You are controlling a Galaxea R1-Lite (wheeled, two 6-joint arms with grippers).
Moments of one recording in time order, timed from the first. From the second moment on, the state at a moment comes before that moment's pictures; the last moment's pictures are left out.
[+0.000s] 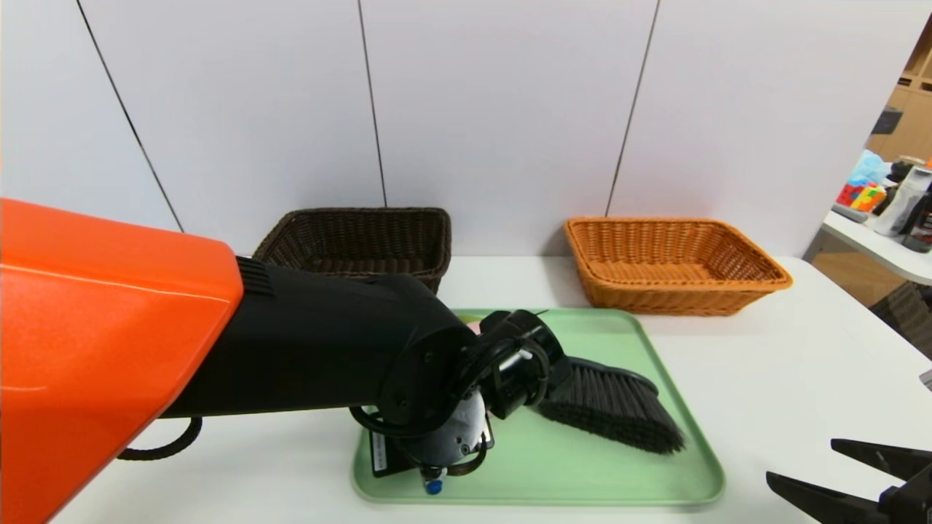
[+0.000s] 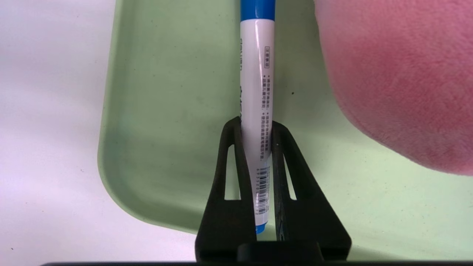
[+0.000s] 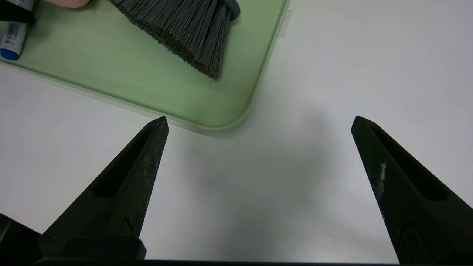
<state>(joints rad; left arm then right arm) -0.96 2.06 -1.48 0.74 0.44 -1.16 0.13 0.97 -0.35 -0.02 0.25 -0.01</state>
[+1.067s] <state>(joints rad) -0.75 1.90 -1.73 0.74 0.49 -0.89 0.13 0.94 -0.34 -0.02 0.25 -0.01</state>
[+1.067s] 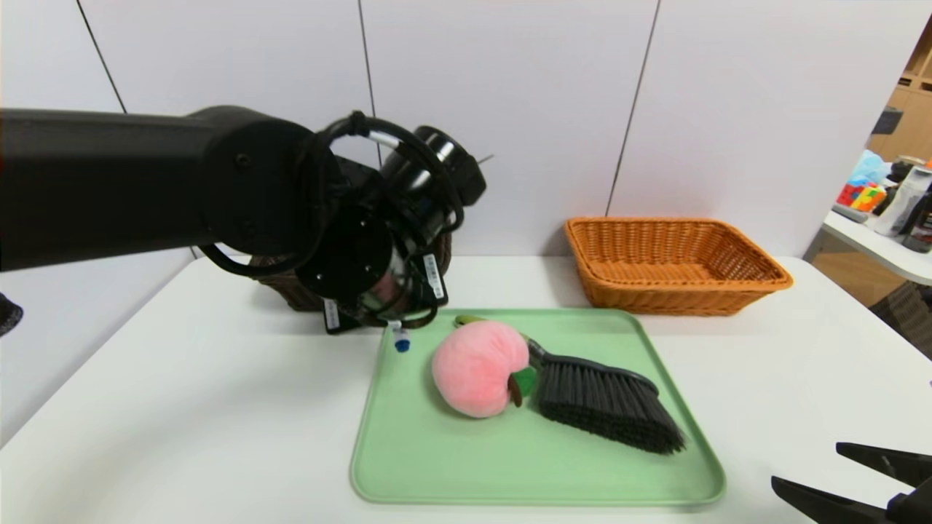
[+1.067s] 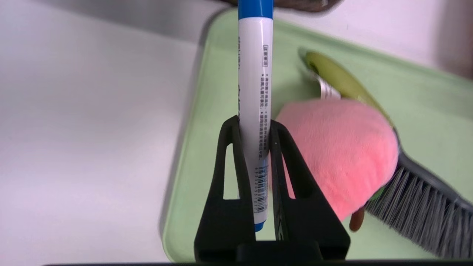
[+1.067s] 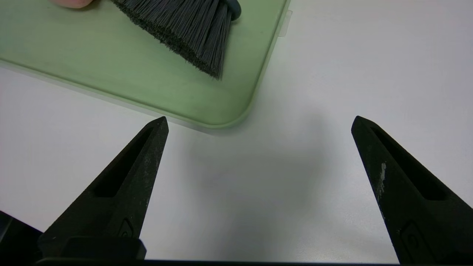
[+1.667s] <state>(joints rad) -0.50 1.91 -1.94 0.71 0.42 -0.44 0.13 0.92 -0.30 -0.02 0.25 -0.01</state>
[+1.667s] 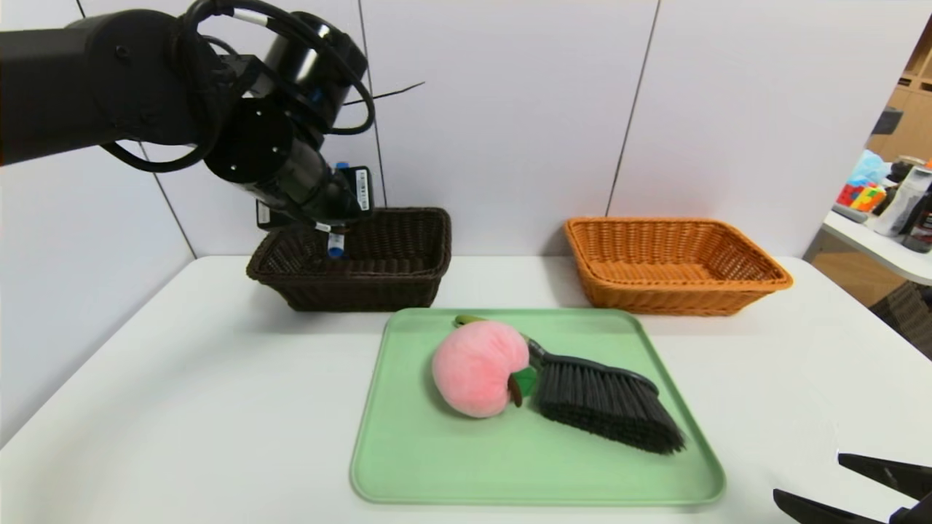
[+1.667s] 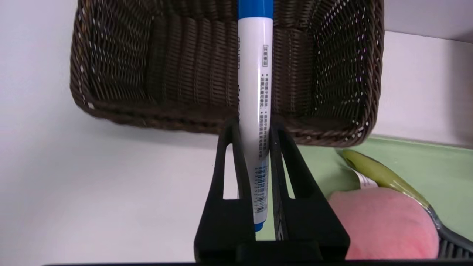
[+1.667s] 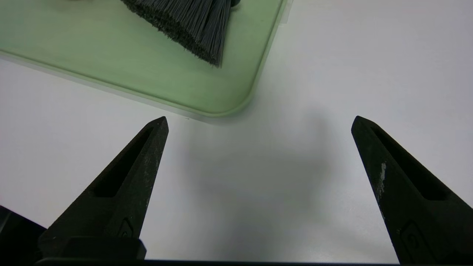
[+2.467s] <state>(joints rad) -0.27 2.02 -1.94 0.48 0.15 0.29 0.13 0.89 -0.28 -0.03 0.25 0.00</state>
